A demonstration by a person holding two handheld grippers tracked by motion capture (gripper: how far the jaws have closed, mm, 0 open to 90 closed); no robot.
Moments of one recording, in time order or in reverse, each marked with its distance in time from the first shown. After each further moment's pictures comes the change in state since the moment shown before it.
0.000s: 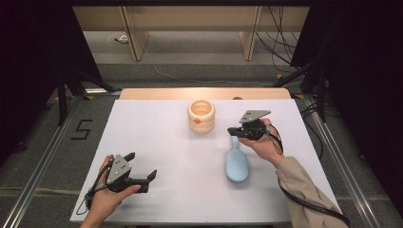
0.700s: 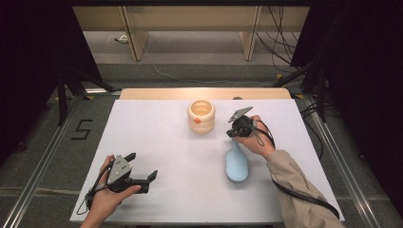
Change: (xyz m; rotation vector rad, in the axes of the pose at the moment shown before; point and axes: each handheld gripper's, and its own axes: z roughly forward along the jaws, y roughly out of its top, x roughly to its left) left arm -0.001 -0.001 0.001 0.003 -0.009 0.006; right arm -0.011 0.005 0.038 0.258 -0.045 -0.034
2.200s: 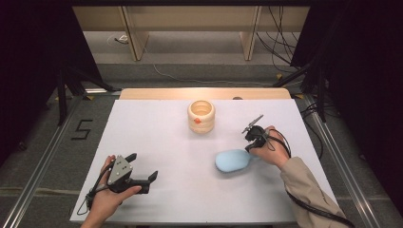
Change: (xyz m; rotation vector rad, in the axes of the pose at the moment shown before) left arm -0.002 -0.001 0.000 0.004 -0.008 -0.003; right arm 0.010 -0.044 -0.034 0.289 -0.016 0.131
